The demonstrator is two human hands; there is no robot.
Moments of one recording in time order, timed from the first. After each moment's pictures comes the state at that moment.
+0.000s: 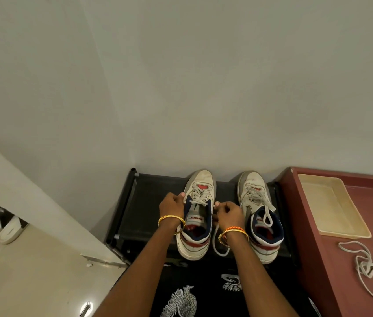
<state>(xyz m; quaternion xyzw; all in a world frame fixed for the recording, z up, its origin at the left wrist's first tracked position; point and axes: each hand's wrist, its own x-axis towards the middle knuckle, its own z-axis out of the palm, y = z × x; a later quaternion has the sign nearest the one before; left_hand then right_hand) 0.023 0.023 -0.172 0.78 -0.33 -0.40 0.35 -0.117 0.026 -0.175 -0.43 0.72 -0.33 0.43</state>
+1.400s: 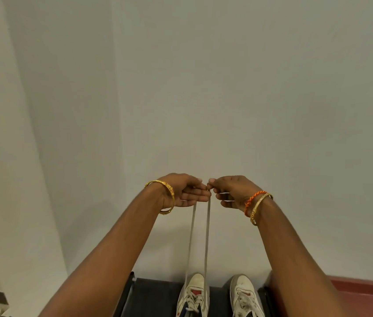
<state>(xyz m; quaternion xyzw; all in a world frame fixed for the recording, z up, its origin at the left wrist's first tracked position) 0.027 0.029 0.213 0.56 -0.47 -0.57 0.37 -0.138 0.012 0.202 -0.59 0.50 -0.38 0.51</state>
